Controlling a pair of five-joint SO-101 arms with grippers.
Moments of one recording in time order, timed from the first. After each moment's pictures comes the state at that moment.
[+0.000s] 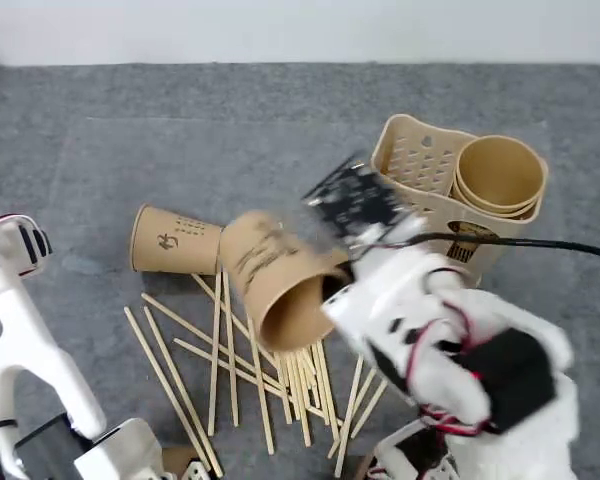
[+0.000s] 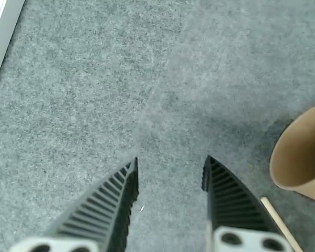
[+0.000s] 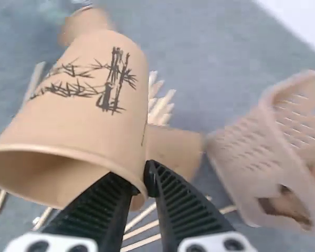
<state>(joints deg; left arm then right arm) -39.2 -13.5 18.9 70.4 -5.2 -29.1 -44.7 -1.9 99.3 12.3</state>
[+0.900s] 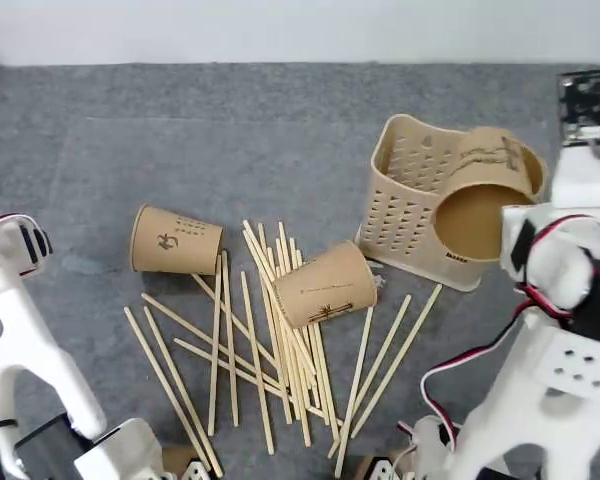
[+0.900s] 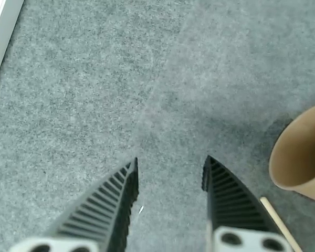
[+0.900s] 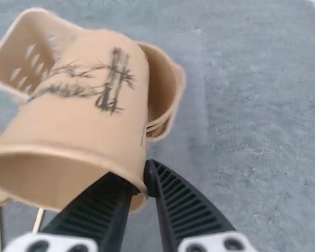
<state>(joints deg) -39.0 -13.5 18.9 70.4 -5.2 17.8 -31.2 -13.5 97.9 17.4</state>
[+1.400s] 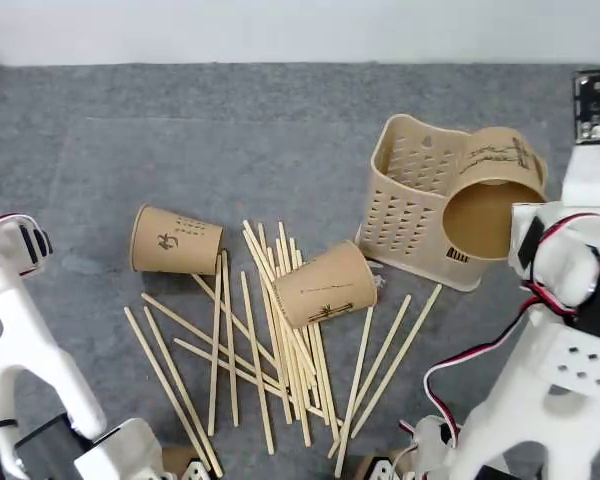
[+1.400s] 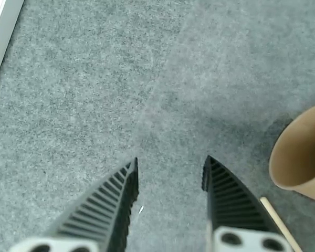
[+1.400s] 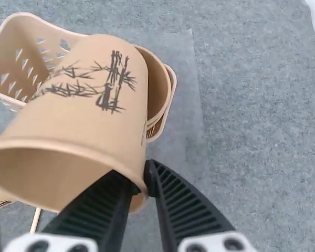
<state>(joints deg) -39.0 -13.5 18.9 70.4 -5.2 18.5 -30.9 -13.5 97.4 17.4</state>
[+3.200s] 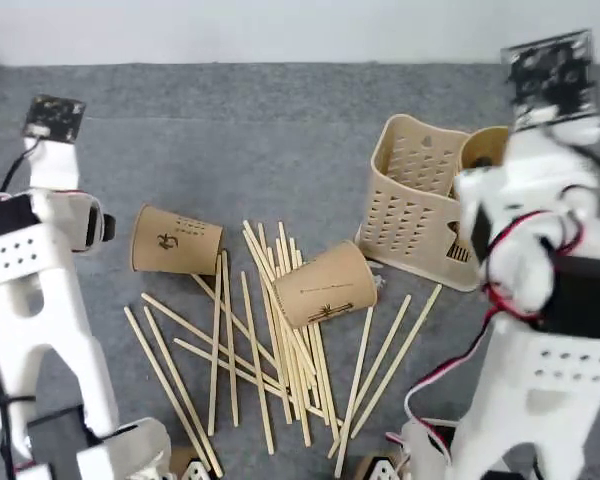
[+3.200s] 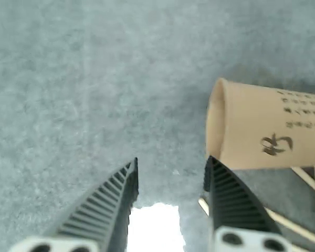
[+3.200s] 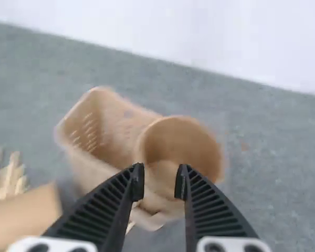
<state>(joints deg) -22.9 -10.0 12.1 75.3 -19.4 1.6 -31.1 -13.7 91.0 16.0</state>
